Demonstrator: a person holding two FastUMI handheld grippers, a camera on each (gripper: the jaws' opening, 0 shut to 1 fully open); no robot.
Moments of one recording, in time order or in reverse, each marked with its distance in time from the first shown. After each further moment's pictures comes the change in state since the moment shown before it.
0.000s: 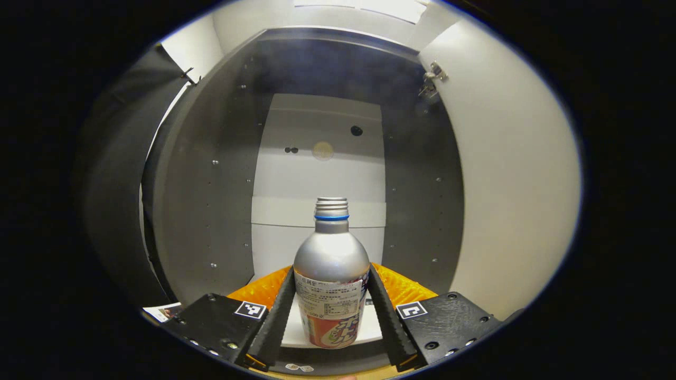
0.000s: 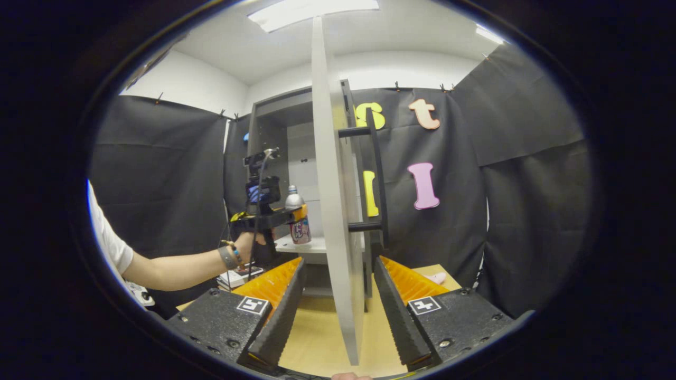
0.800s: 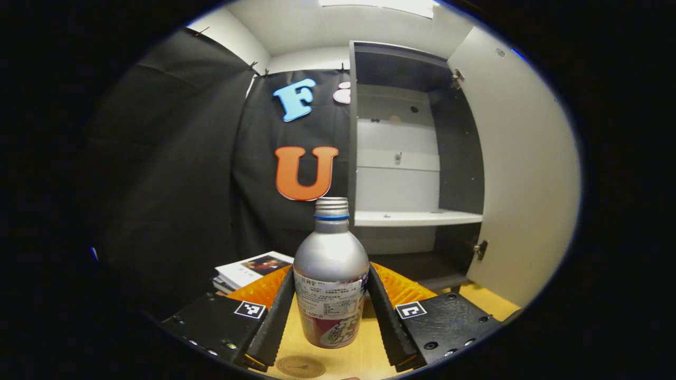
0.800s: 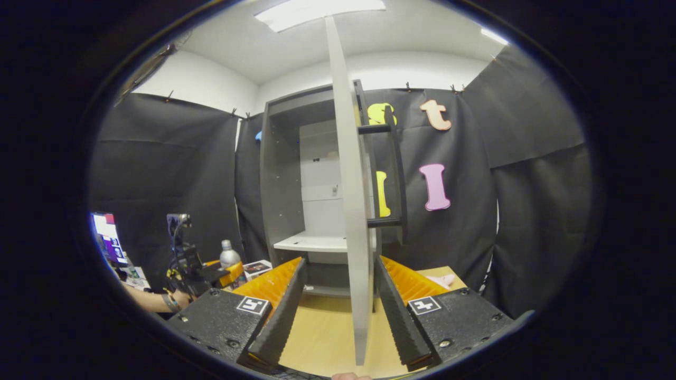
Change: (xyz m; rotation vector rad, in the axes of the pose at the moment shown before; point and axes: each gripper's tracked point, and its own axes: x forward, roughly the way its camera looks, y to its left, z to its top) left arm -0.242 0.154 -0.166 0.030 0.136 0.324; right arm 0.000 0.018 -0.004 -0.012 -0.002 0.060
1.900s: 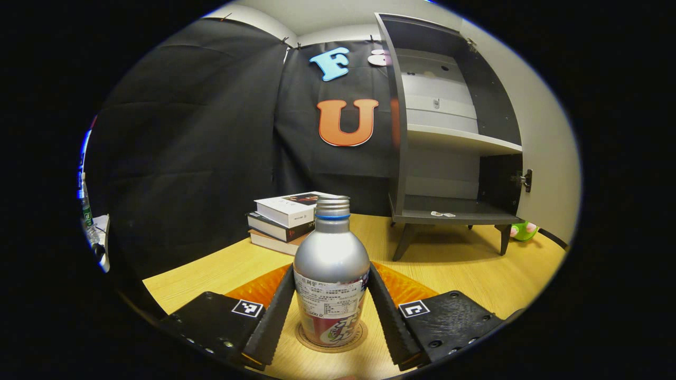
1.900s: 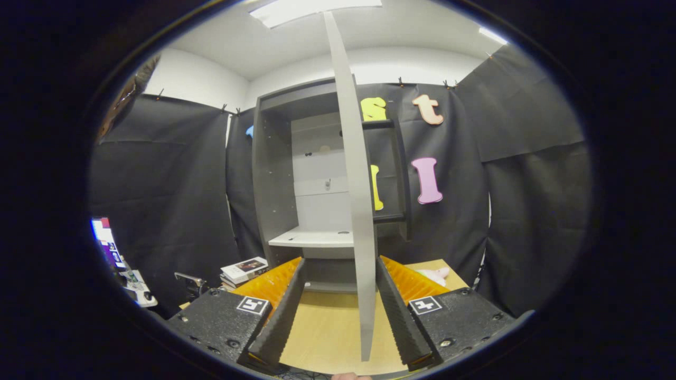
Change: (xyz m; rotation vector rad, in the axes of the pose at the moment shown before) left arm -0.014 0.046 -0.144 -0.012 0.146 0.159; right arm -0.001 0.002 0.000 0.012 0.034 -0.063
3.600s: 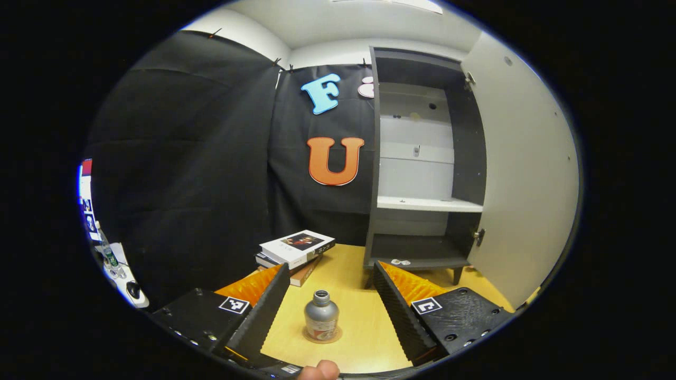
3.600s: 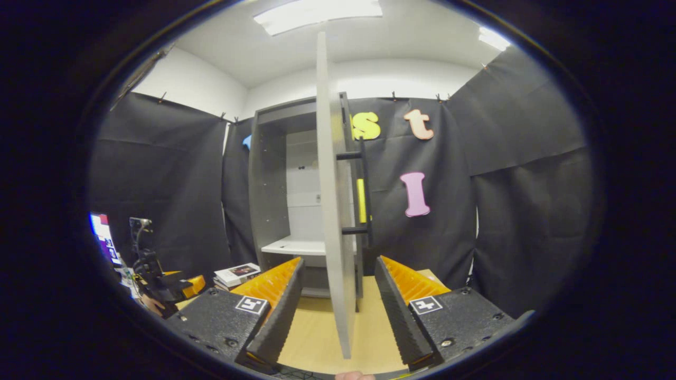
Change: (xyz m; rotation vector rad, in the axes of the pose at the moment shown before) left arm -0.132 -0.022 0.176 -0.047 -0.057 -0.062; right arm -0.051 -0.048 0.020 -0.010 -0.067 -0.090
